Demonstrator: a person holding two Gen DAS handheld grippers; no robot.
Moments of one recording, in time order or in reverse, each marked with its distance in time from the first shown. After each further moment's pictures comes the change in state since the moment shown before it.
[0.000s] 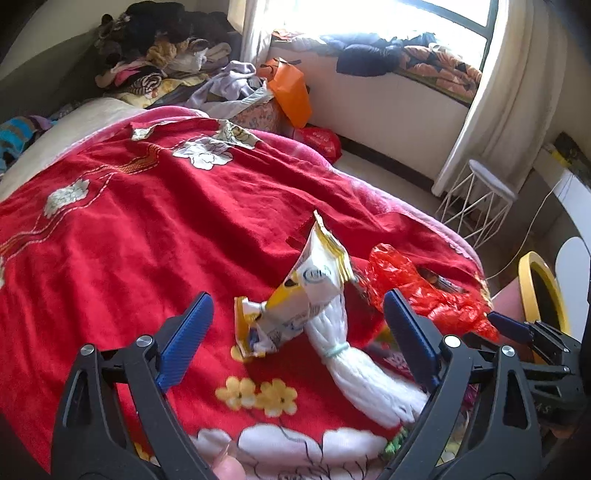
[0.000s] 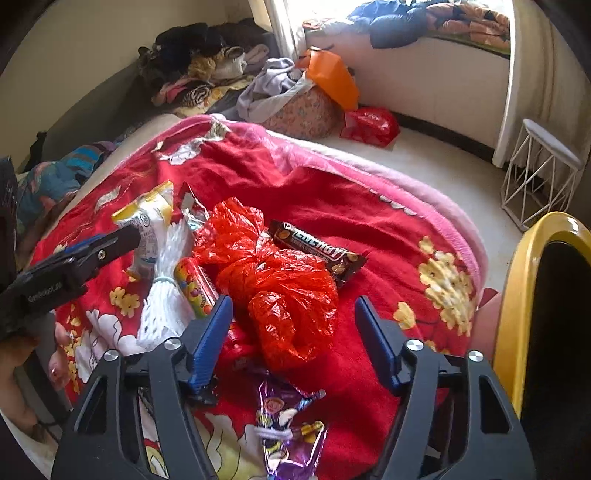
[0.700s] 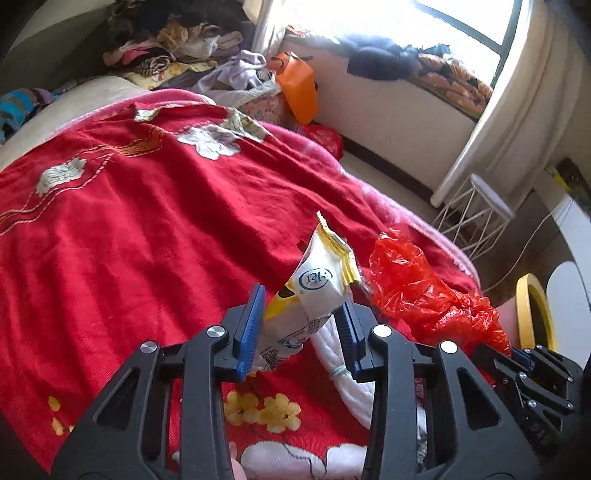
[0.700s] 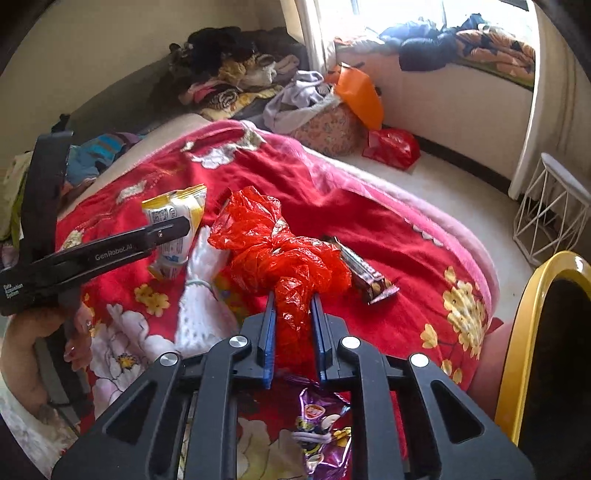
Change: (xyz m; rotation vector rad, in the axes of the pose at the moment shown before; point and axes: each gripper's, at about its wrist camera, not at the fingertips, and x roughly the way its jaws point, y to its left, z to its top) left arm 0.004 0.019 0.001 -0.104 0.002 -0.043; right arm -0.022 0.028 0.003 -0.108 -0.077 0.036
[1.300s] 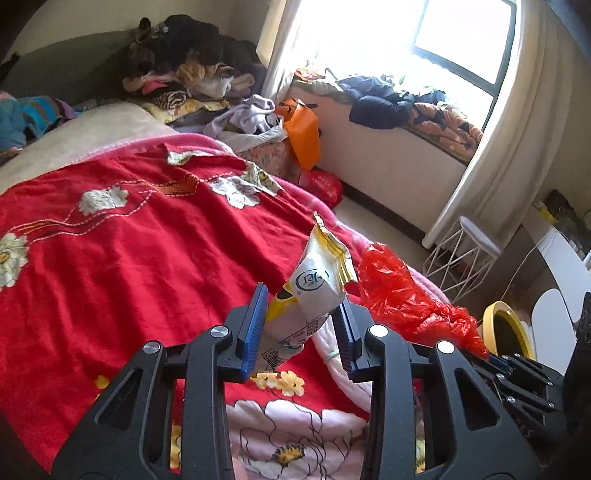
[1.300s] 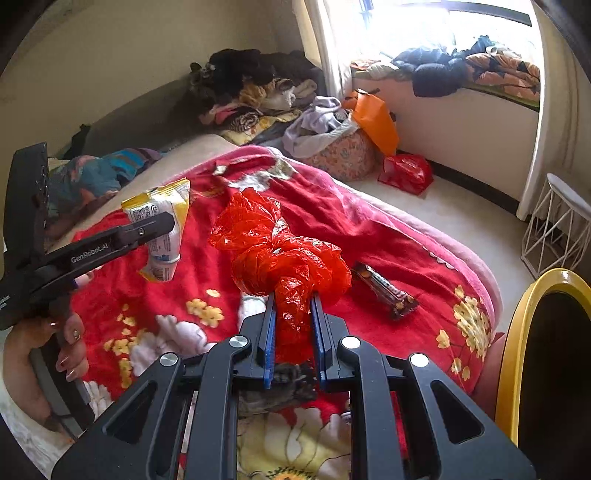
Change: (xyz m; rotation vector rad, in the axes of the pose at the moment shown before) left arm -0.086 0.004 -0.003 -0.032 -0.165 -0.003; right arm -0.047 0.030 0.003 -0.025 -0.090 0.058
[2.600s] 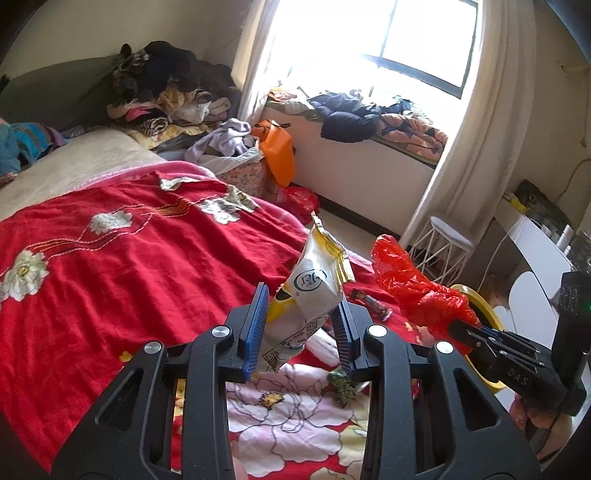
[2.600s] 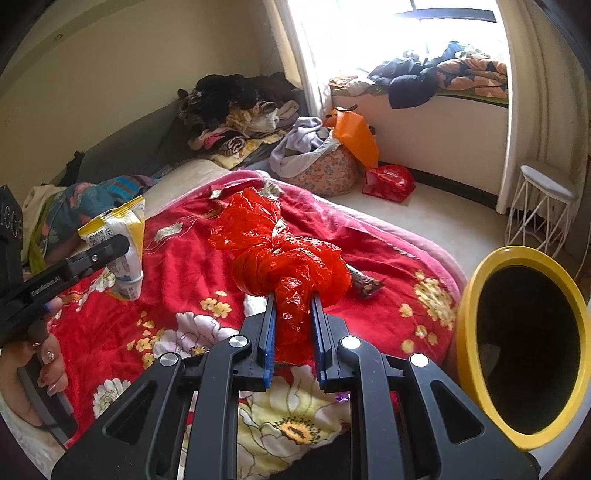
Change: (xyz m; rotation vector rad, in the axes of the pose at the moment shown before) left arm -0.078 -0.017 -0.020 0.076 -0.069 -0.078; right arm -0.077 -0.010 -0.021 0.085 -0.074 -0.047
